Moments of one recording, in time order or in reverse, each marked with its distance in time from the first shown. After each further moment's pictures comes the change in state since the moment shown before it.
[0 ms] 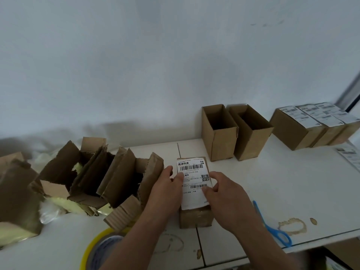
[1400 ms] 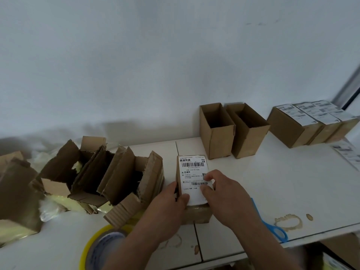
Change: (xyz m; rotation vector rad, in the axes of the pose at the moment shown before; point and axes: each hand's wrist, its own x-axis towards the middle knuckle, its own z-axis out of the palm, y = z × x) left_hand -0.035 -0.010 -0.006 0.186 -0.204 0.093; right_hand -0.004 0.001 -0.008 -0.143 -0.021 -0.031
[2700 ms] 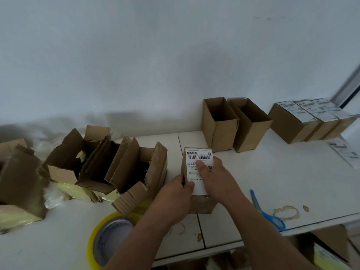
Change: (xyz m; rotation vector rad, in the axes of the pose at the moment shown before) left_hand 0.008 -0.008 0.003 -0.050 -0.021 -0.072; right_hand 0.044 0.008 0.041 0.308 0.014 0.145
